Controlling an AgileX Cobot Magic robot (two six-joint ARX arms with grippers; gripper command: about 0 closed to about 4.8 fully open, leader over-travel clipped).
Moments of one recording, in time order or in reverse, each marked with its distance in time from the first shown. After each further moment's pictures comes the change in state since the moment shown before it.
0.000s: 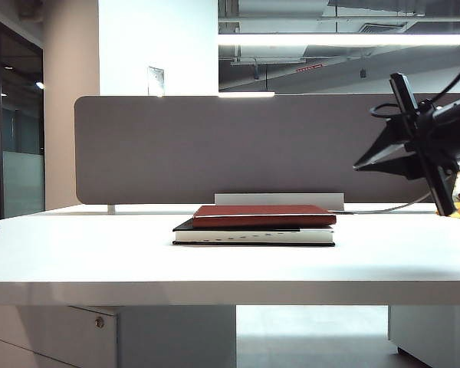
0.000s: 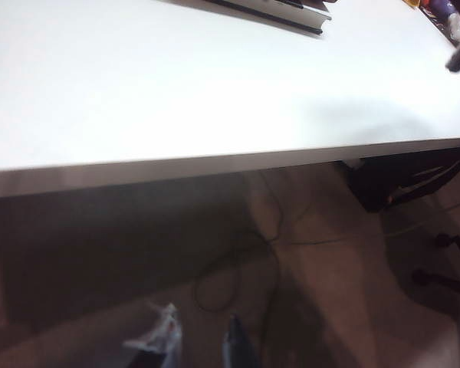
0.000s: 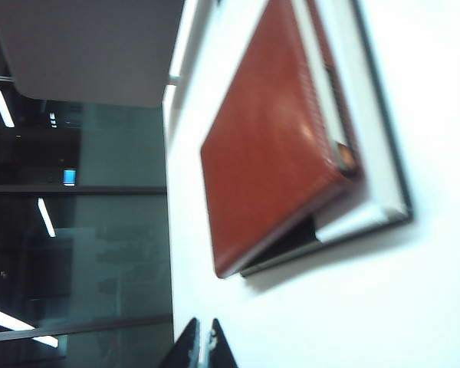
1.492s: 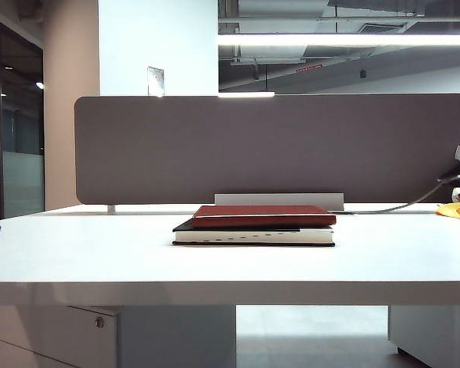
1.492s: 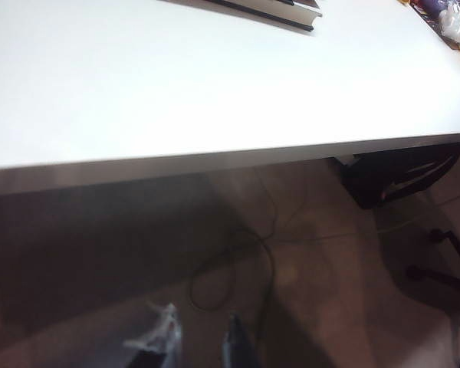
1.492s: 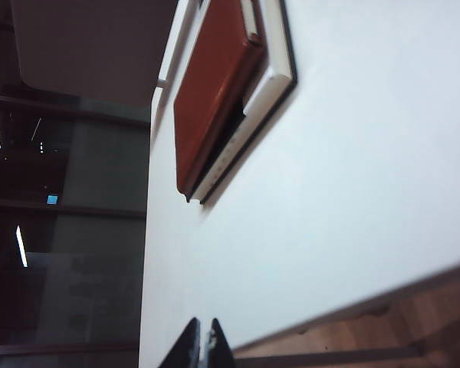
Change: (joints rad) left arm 0.000 0.000 0.000 0.000 0.017 0.003; right arm 0.000 -0.685 -0.612 -0.033 0.121 -0.057
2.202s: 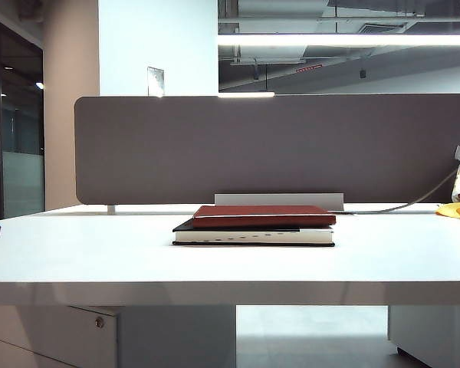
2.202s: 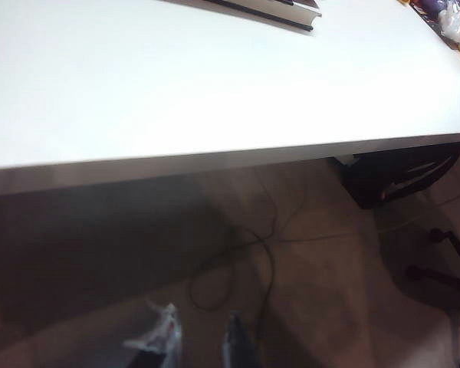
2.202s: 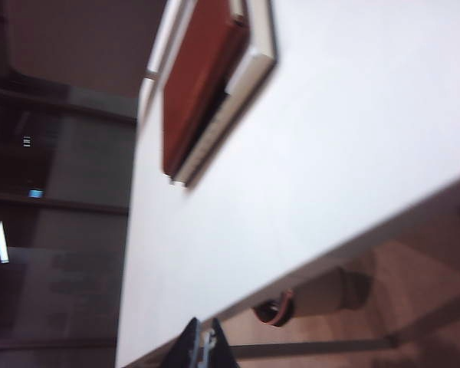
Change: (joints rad) left arm 0.000 0.000 0.000 0.000 0.000 0.000; right arm 0.000 -0.266 -0.071 -0.222 0.012 -0.051
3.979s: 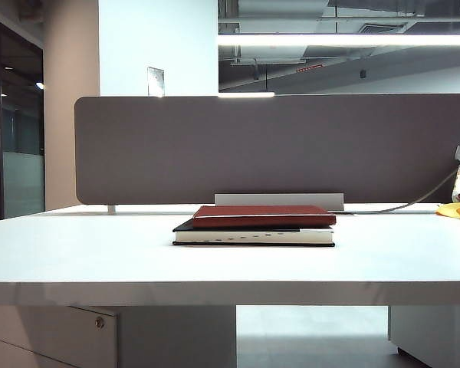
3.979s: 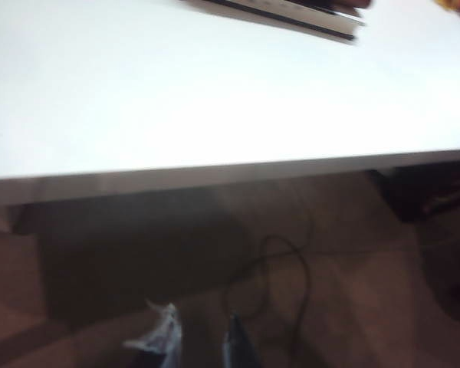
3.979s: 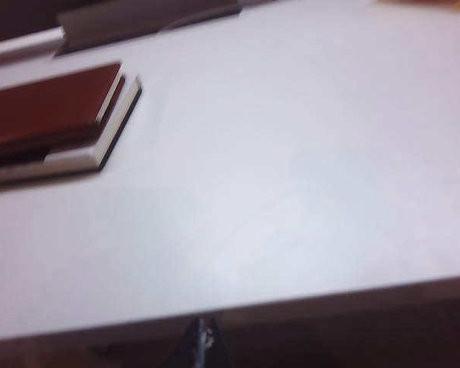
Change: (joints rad) left arm 0.000 0.000 0.001 -0.010 -0.113 0.015; right arm -0.019 -0.679 0.006 -0.638 0.476 -0.890
